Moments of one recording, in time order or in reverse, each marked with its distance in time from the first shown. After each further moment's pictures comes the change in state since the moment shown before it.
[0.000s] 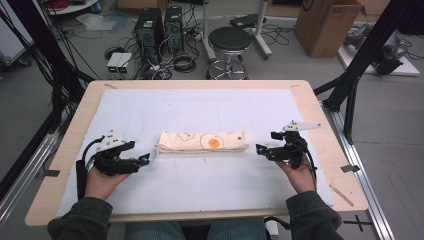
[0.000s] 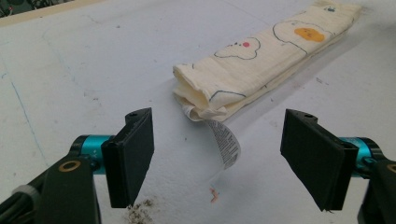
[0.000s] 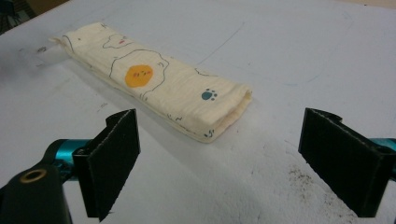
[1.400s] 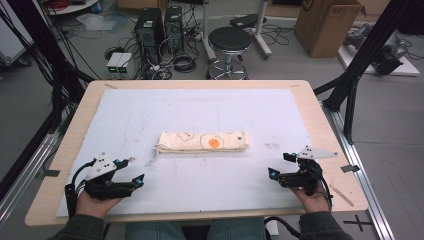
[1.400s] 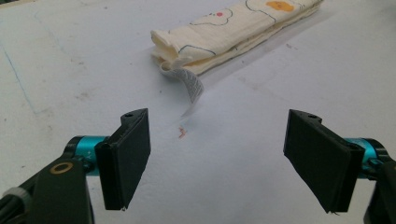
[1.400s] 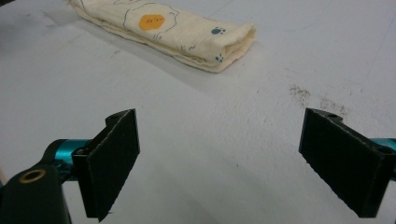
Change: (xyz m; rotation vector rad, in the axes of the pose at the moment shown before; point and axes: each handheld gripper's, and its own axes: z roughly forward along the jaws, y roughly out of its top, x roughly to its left) left arm -0.027 -0.041 -0.034 -0.011 0.003 0.025; right arm 0.017 -0.060 -0.043 0.000 -0.030 -0.012
